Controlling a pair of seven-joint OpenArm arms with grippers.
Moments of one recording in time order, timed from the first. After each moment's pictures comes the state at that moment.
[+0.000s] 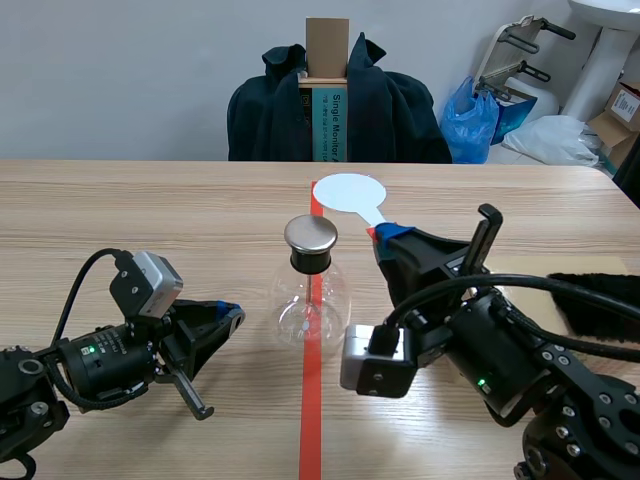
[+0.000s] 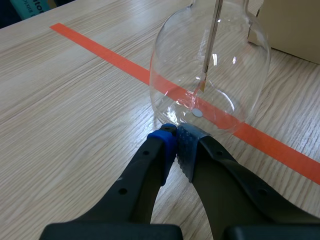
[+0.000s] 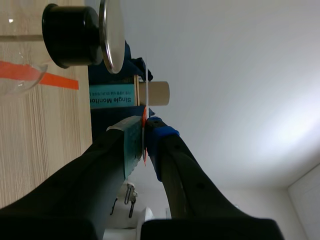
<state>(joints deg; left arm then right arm) -3.0 -24.6 27.8 55.2 -0.1 -27.9 -35.4 -17.5 13.8 -12.9 85.8 -77.9 -26.5 26.3</state>
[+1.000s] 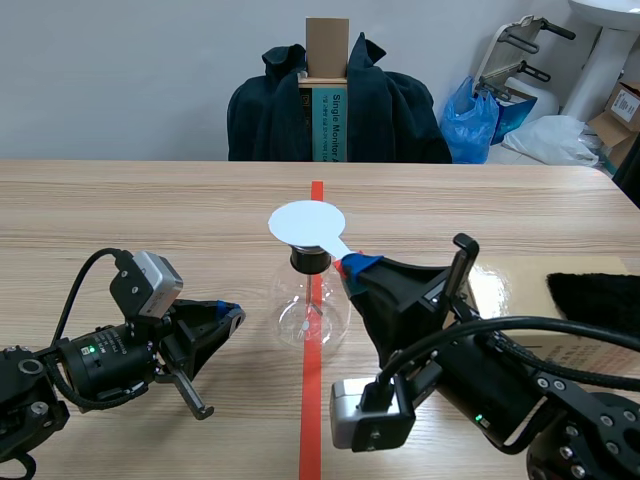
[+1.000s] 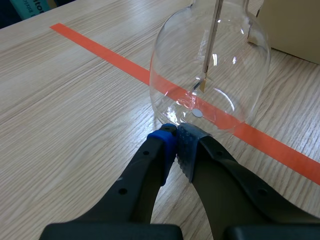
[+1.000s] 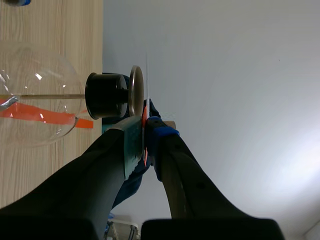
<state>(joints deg) -3.0 -24.6 27.8 55.2 -0.1 -27.9 -35.4 -19.3 13.8 -12.9 85.8 -78.4 -26.5 36.3</state>
